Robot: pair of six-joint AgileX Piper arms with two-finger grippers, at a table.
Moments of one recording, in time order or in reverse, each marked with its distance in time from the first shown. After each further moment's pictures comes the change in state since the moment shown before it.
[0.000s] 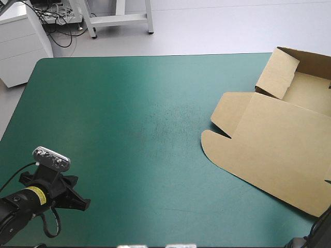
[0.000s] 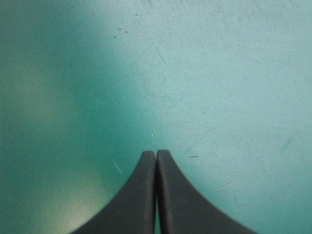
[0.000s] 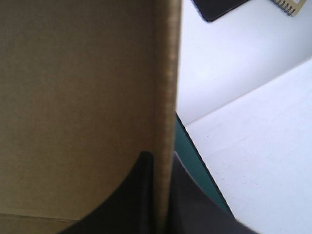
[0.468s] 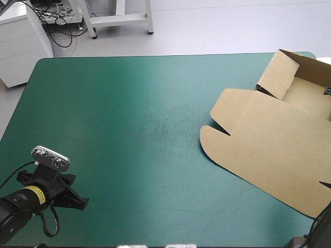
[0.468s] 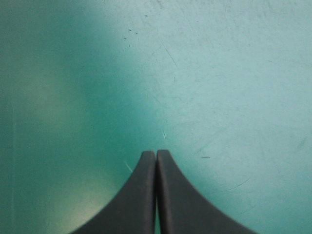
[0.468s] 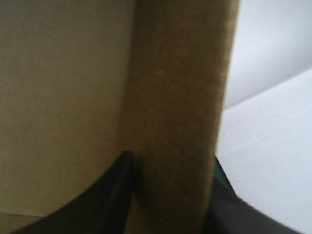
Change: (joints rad) left arm 0.000 0.000 0.000 0.036 0.001 0.008; right arm -0.009 0.072 -0.009 0.030 0.011 -0.045
